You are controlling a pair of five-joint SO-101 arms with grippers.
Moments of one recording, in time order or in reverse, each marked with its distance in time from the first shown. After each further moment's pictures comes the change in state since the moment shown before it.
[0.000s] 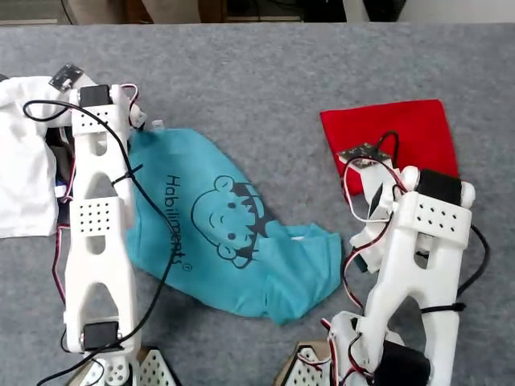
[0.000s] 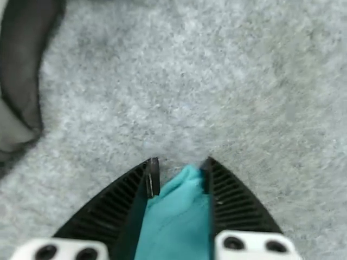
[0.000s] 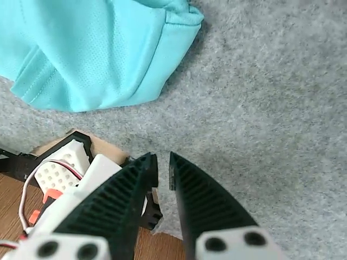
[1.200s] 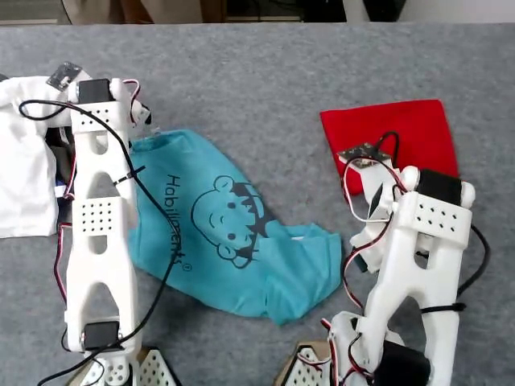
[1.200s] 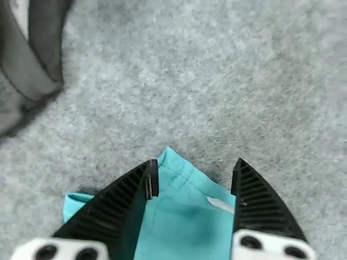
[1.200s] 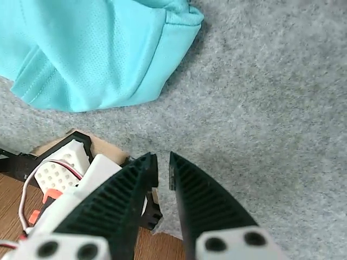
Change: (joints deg) left arm 0.8 -1.1 -7.7 10.0 4.8; right arm 0.0 0.0 0.0 -0.5 0.0
